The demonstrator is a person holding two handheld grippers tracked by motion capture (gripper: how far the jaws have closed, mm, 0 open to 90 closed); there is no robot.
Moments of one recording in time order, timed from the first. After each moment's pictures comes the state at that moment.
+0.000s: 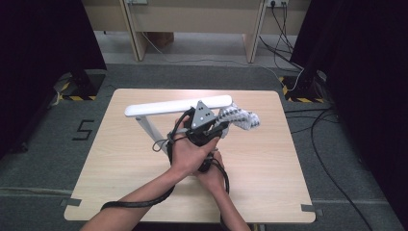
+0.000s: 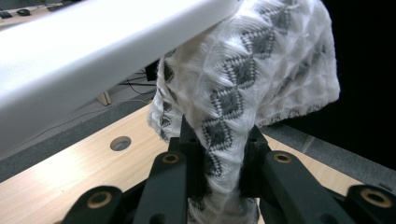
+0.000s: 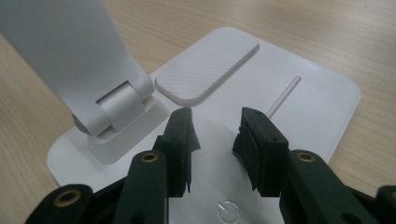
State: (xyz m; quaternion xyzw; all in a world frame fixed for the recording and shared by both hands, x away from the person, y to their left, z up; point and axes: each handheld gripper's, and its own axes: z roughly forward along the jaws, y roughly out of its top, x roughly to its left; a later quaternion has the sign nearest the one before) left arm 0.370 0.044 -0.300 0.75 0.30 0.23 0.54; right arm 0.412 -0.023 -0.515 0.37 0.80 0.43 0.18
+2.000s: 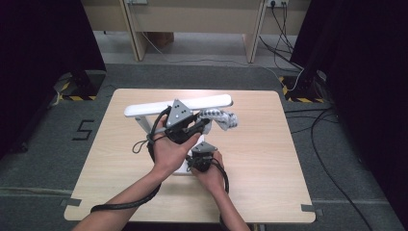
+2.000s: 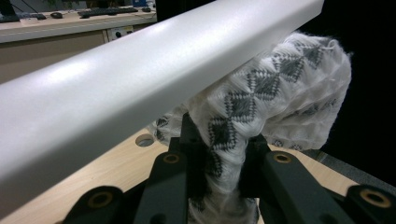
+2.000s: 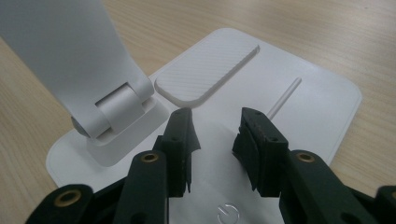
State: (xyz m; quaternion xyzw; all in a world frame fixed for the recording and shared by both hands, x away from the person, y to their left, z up) left arm 0.371 0.087 -0.302 0.72 0.33 0.24 0.56; right arm 0.413 -0.022 -0.515 0.37 0.80 0.43 0.18
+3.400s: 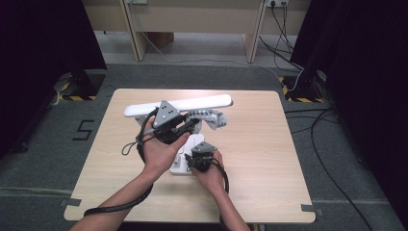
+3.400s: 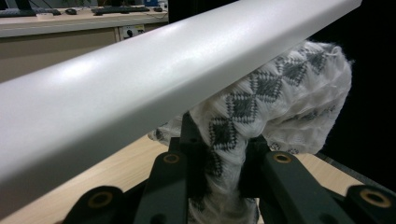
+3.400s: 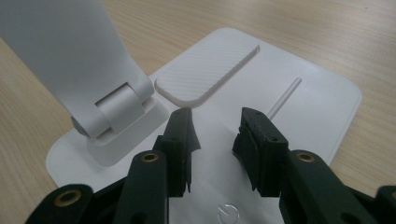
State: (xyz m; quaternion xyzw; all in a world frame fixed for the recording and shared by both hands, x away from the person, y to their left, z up) left arm 0.371 0.114 -0.308 0.71 0.36 0.24 0.56; right arm 0.413 -0.022 -0.515 0.37 0.80 0.43 0.18
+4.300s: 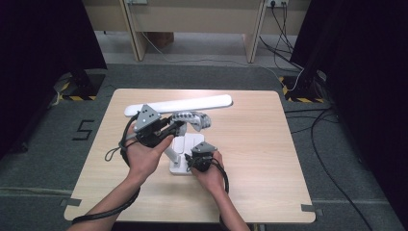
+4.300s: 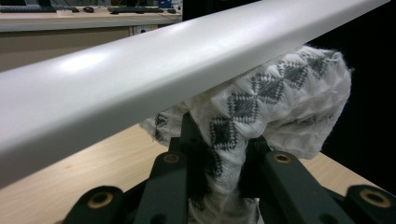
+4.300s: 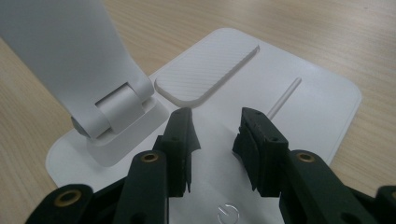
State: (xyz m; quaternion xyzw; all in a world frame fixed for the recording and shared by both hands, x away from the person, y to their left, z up) left arm 0.364 0.154 -0.317 0.69 0.38 0.25 0.57; right arm 0.413 -0.021 -0.515 0.37 0.80 0.43 0.18
